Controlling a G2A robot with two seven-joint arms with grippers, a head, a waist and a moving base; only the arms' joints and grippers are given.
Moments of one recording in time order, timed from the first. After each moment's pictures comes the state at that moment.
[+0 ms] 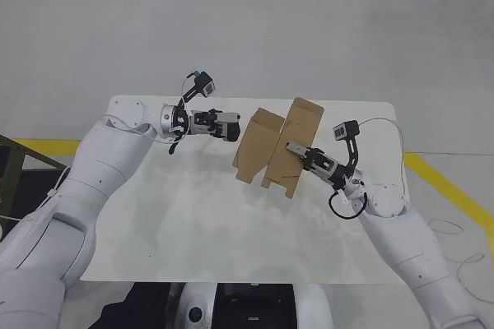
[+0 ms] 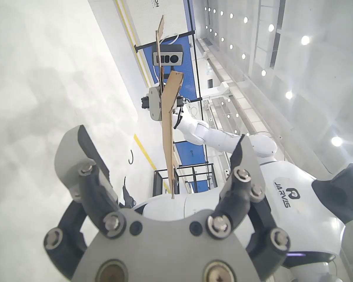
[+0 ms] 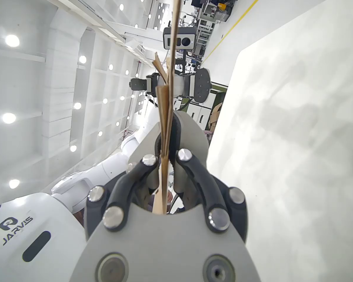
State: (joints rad) left arm 0.52 -1.08 -0.75 -0.89 -0.76 -0.46 -1.32; right arm -1.09 -1.13 1.03 -1.34 0.51 -0.55 0.72
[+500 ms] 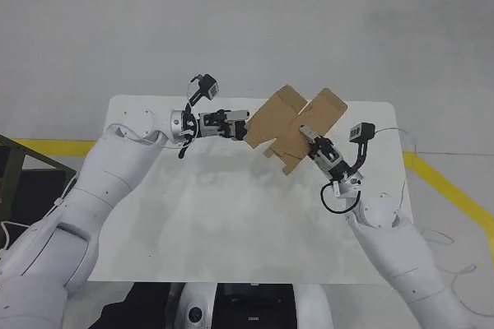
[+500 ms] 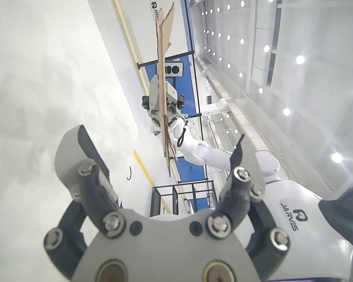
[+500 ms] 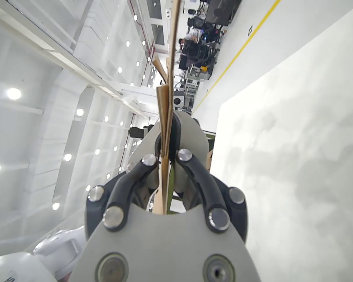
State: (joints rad) left arm 0.60 -1.08 -0.78 -1.00 -0.70 -0.43 -1.12; right arm -1.20 -1.15 1.05 -1.49 0.36 -0.44 0.24
